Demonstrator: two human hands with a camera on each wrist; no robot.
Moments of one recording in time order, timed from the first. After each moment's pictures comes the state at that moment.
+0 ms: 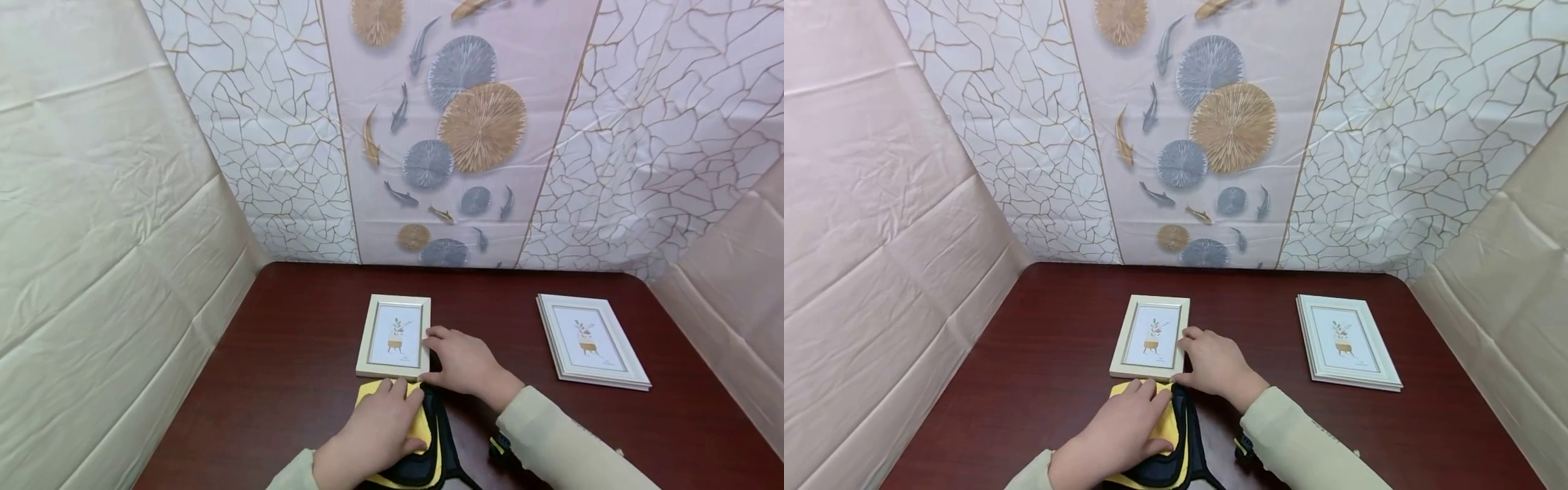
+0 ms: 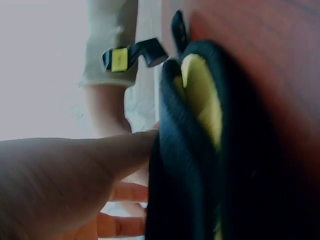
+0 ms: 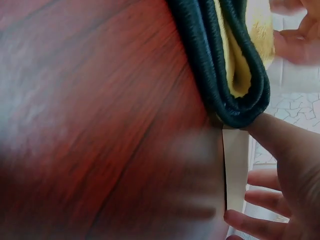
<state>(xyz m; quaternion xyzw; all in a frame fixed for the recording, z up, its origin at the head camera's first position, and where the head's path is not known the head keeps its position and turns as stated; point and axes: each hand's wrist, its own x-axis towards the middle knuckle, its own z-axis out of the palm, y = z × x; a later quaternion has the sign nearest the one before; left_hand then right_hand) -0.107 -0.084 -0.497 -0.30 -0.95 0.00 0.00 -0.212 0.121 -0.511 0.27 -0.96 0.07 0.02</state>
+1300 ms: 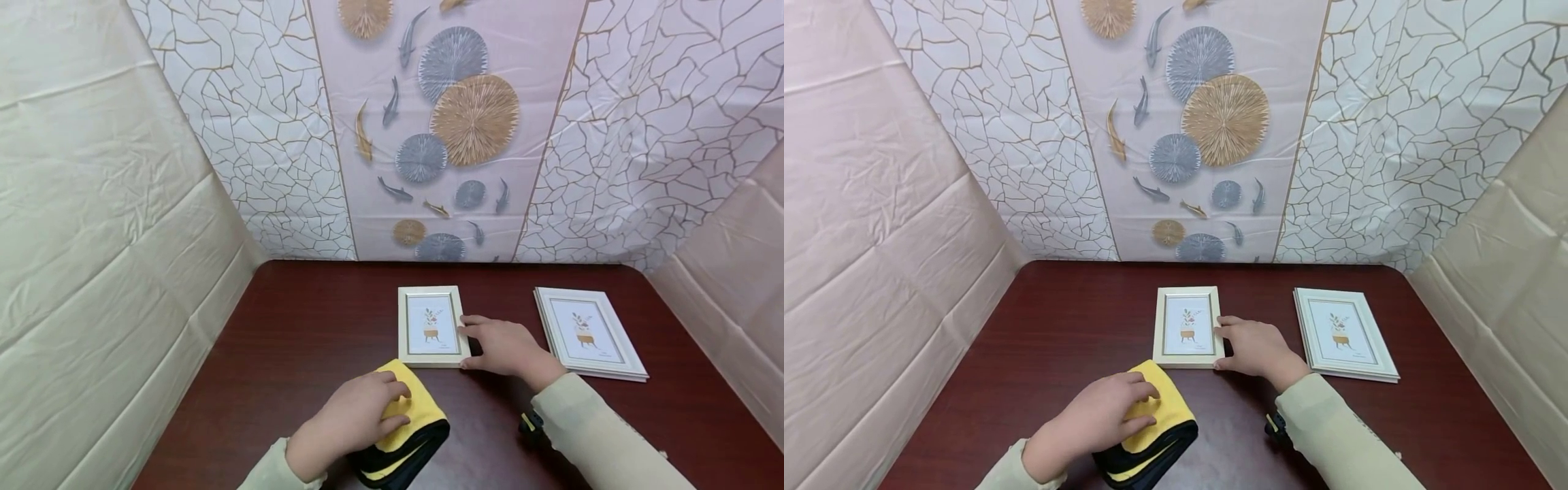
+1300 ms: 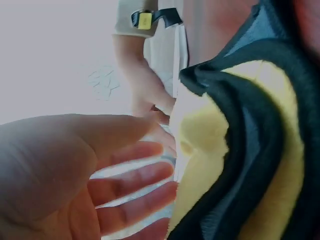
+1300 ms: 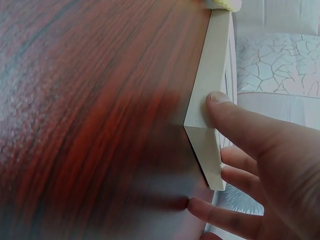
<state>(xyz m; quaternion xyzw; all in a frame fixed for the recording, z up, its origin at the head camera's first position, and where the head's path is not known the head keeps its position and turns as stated) -0.119 -0.114 -0.486 -0.36 -0.93 -0.09 -0.02 -0.223 0.194 -0.493 0.23 -0.97 0.05 -0.05</state>
